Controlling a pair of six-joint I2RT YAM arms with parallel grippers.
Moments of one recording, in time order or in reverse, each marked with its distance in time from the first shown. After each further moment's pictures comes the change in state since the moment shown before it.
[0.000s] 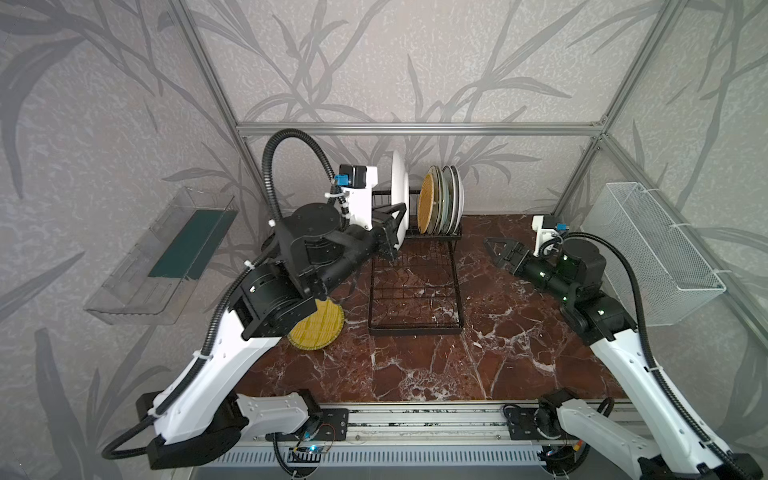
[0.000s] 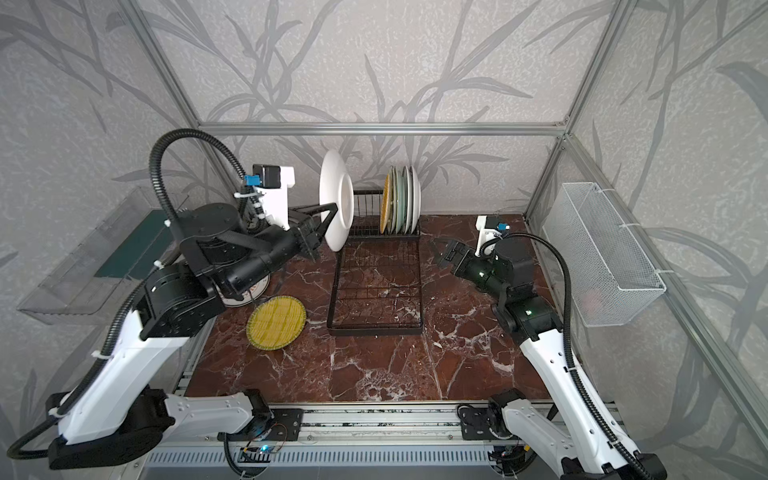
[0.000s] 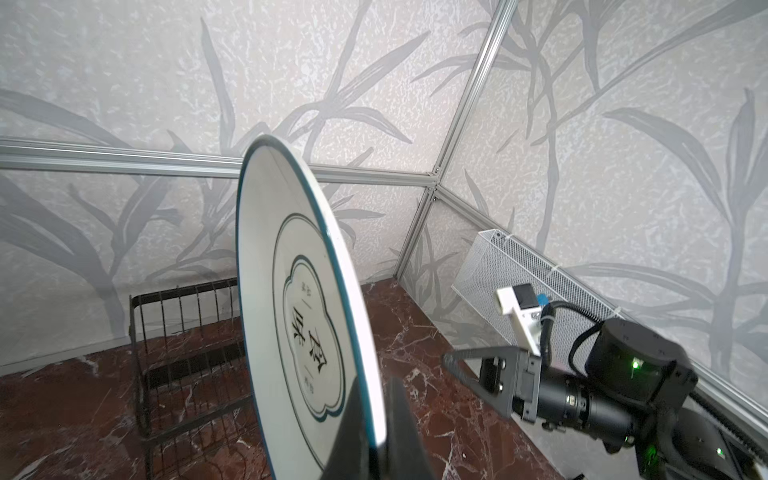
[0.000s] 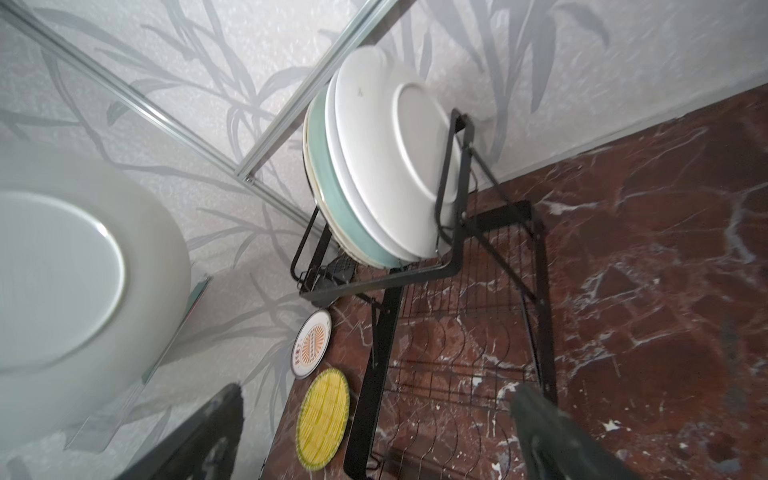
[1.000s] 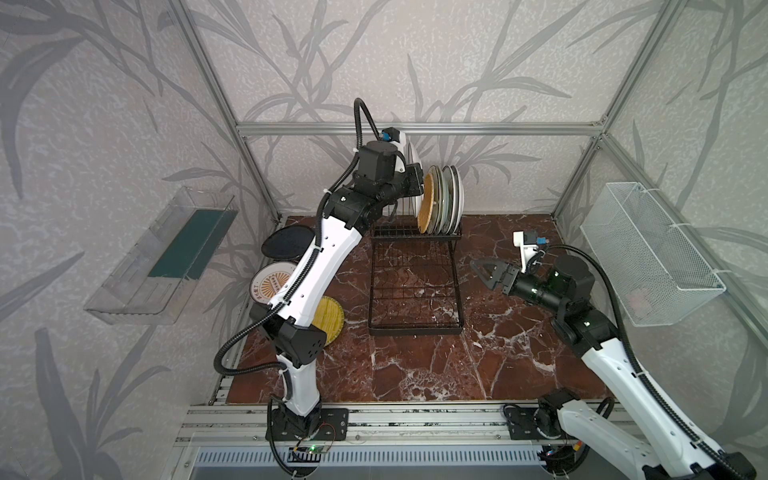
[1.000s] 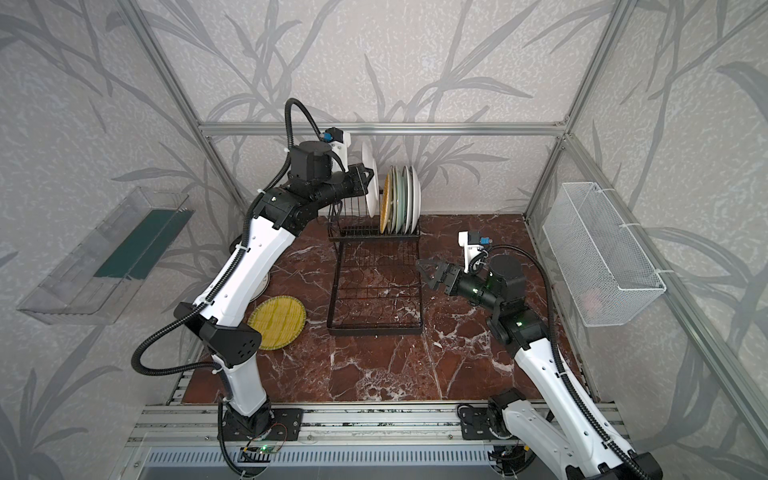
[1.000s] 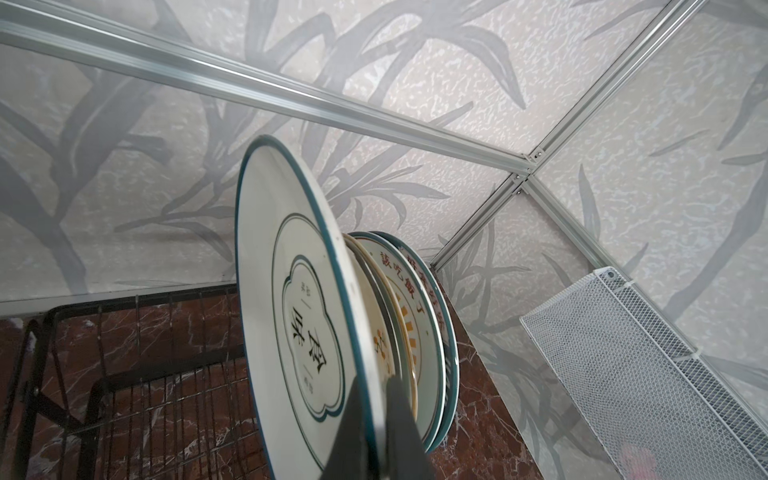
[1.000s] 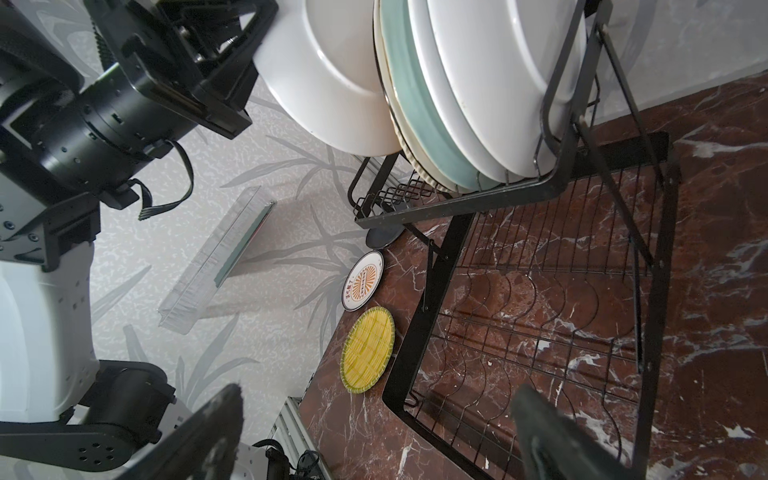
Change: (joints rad) left arm 0.309 0.600 0.405 -0.032 0.275 -0.134; right arm 0.023 -0.064 -0.172 0.167 -0.201 0.013
